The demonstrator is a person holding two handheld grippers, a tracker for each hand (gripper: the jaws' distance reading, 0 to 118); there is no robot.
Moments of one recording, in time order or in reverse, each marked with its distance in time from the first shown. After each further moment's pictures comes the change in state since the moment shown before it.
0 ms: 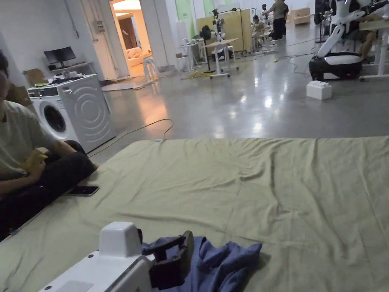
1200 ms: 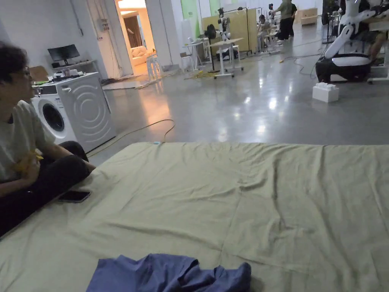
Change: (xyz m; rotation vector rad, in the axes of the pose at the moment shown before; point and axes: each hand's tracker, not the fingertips) left arm -0.189 -0.159 -0.218 -0.435 0.124 0.934; right arm 0.011 -0.066 -0.018 -0.311 0.062 -0.017
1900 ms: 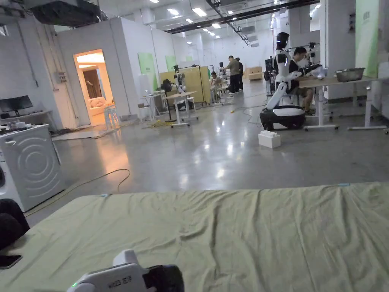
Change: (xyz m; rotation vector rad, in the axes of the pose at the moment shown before) left arm 0.302 -0.094 0.010 -0.069 -0.407 -0.582; right arm 0.095 -0.046 0.072 0.059 -0.151 -0.263
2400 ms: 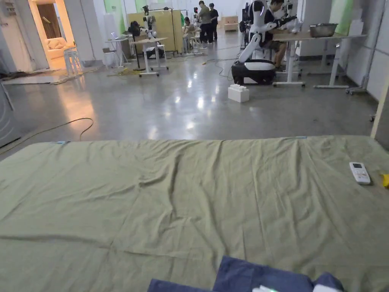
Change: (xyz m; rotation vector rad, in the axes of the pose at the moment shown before) left arm 0.262 -0.309 -0.156 -0.663 -0.523 -0.442; right arm 0.022 -0.028 0.024 0.002 -0.130 -0.060
